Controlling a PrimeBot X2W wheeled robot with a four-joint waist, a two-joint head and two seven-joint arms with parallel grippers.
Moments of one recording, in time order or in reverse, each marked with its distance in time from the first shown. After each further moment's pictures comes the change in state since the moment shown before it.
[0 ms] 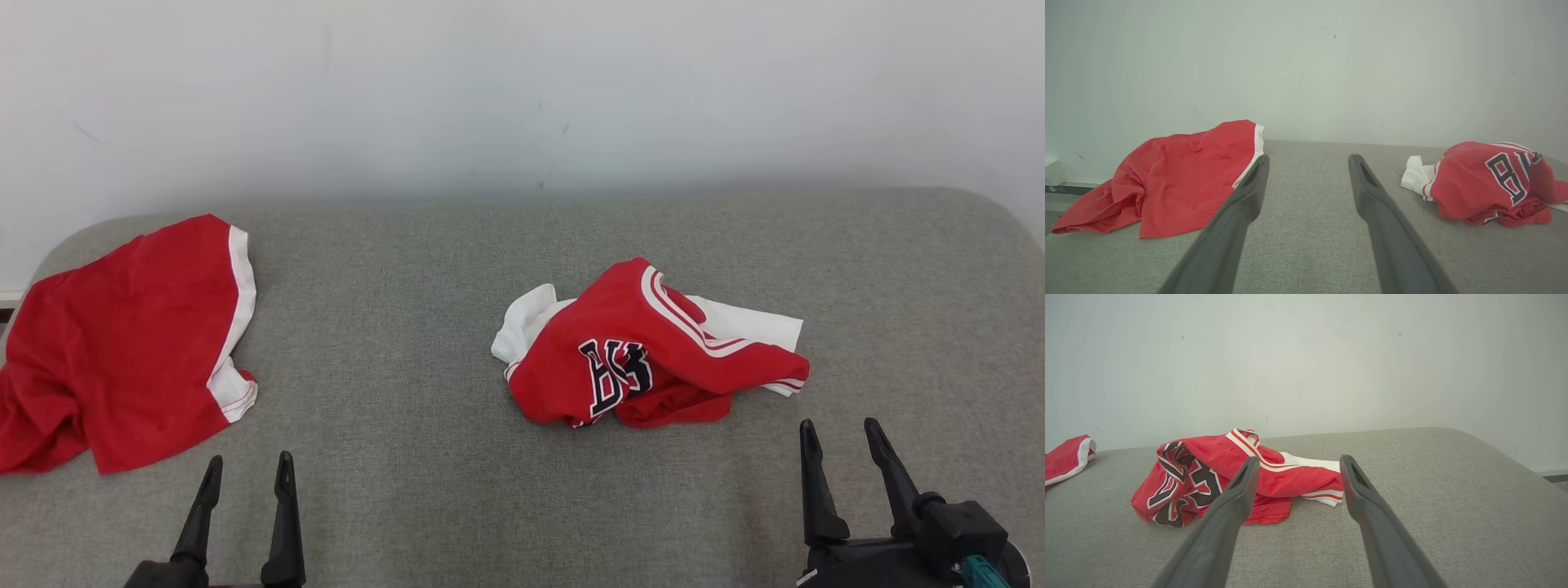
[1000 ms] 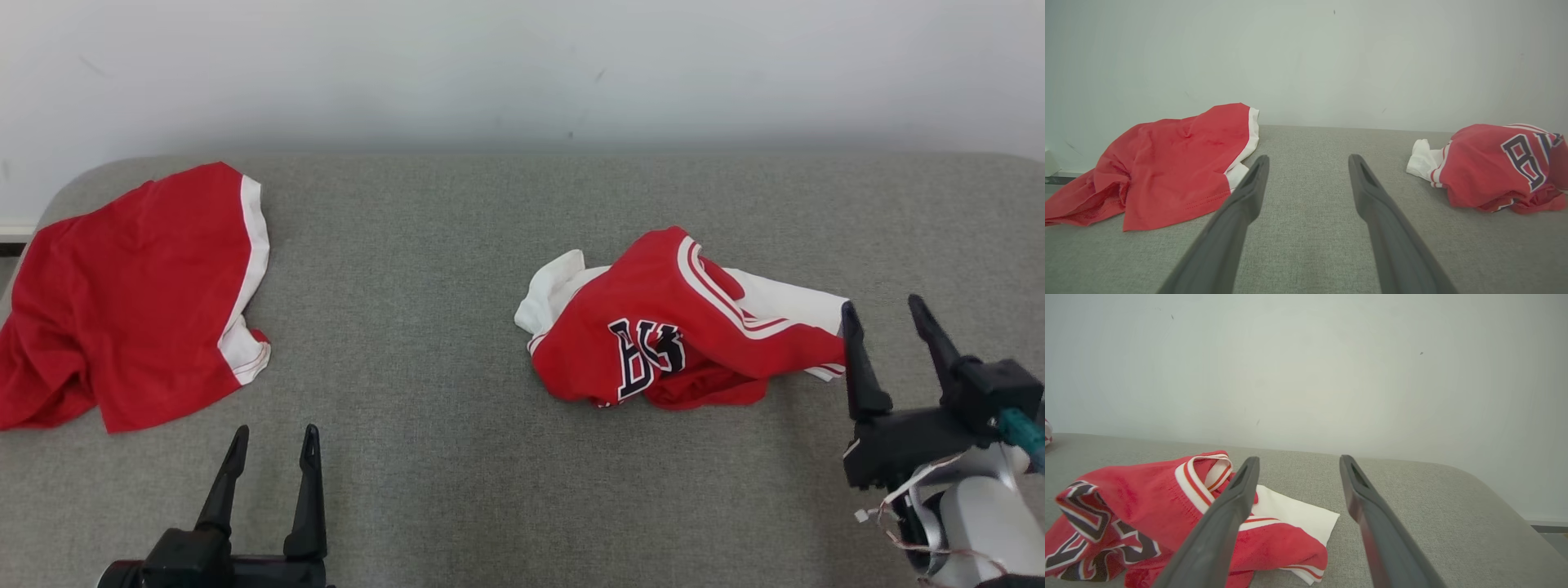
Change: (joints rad) left arm -0.060 -0.044 0.016 0.037 0.058 -0.058 0.000; right arm -0.259 -0.141 0.025 0.160 0.006 0.000 0.026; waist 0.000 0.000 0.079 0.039
